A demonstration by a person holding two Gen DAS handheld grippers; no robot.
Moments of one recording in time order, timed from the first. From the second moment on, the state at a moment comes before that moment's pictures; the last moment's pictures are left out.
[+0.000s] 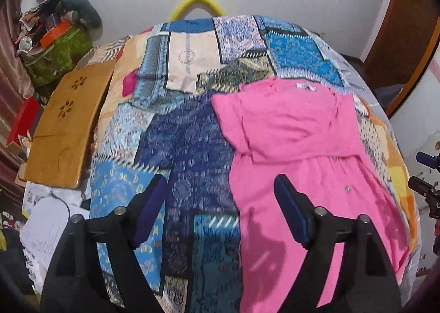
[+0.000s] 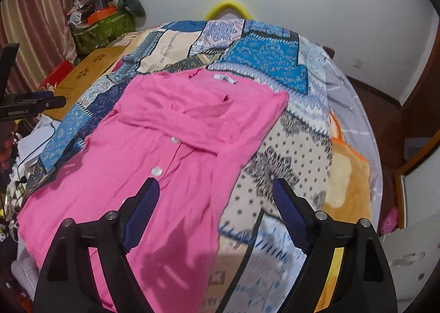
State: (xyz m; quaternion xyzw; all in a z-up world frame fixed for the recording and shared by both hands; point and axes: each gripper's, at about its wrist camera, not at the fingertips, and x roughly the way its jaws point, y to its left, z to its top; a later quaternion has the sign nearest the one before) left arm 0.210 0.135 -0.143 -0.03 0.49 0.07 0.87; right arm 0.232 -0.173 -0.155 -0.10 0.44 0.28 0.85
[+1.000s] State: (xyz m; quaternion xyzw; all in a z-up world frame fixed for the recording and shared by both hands) left arm 0.204 0.110 -0.223 -0.14 0.57 -0.04 0.81; right arm 0.229 -0.176 -0.226 0.01 0.52 0.33 0.79
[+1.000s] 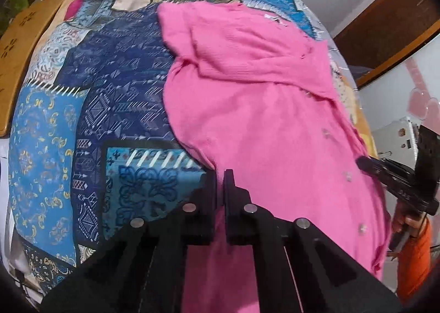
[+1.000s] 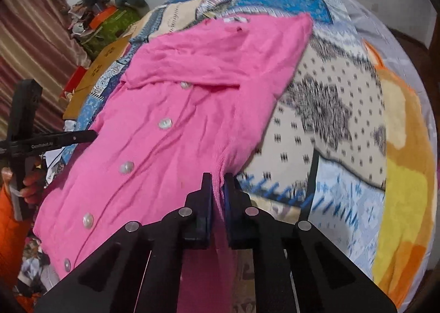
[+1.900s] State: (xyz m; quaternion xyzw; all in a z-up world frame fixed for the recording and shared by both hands) left arm 0.336 0.123 -0.193 -0.03 0.50 0.06 0.86; right arm 0.359 -0.166 -0.179 0.00 0.43 0.25 0.87
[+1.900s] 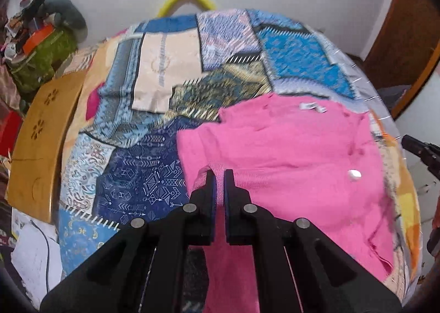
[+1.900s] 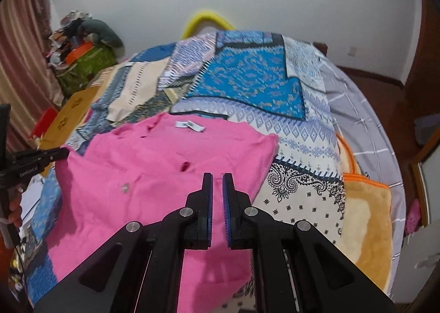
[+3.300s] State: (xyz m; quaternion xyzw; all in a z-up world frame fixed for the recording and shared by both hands) left arm 0.209 0.135 -0.185 -0.02 0.53 0.07 0.84; right arm 0.254 -0.142 -0.214 -0.06 0.53 0.29 0.79
